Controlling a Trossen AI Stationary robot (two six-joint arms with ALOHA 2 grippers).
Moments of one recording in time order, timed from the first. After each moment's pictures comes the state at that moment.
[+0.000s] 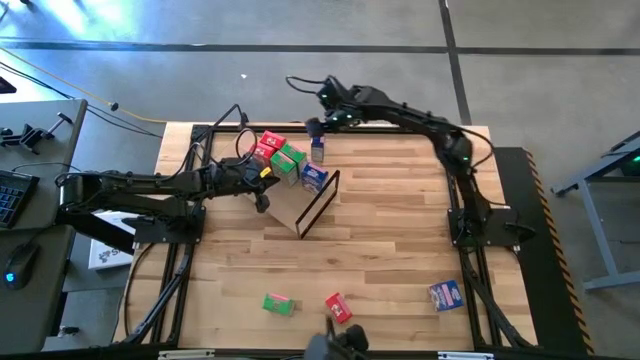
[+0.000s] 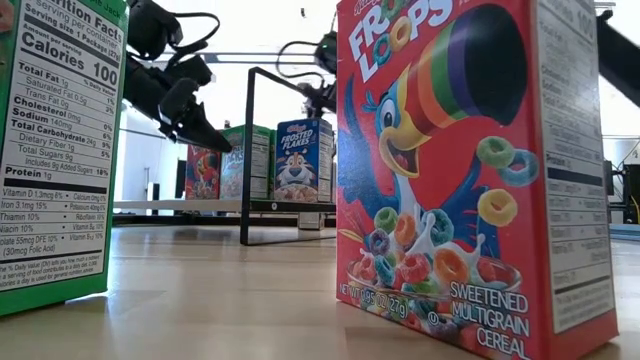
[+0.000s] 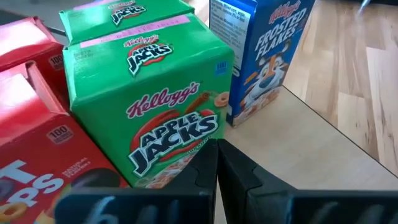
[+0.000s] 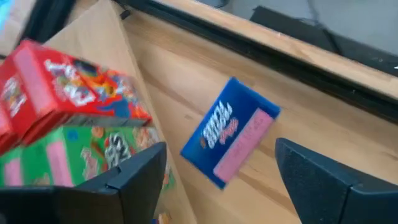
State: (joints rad) left arm 0.29 1.02 0.39 0.12 -0.12 -0.02; right arm -0.53 2.15 2.05 -0.88 -0.08 0.59
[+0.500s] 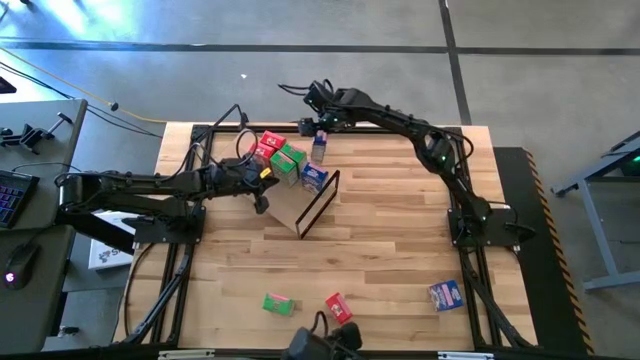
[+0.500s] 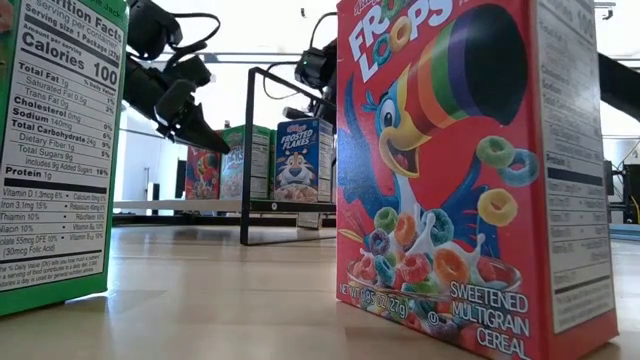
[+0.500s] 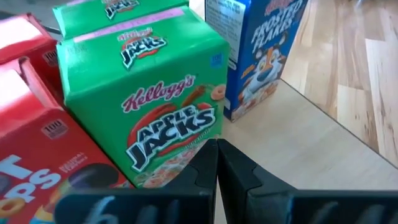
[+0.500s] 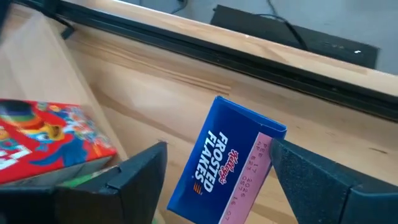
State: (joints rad) left arm 0.29 1.02 0.39 0.10 -0.12 -0.01; right arm -0.51 2.35 2.30 -1.03 0.06 0.72
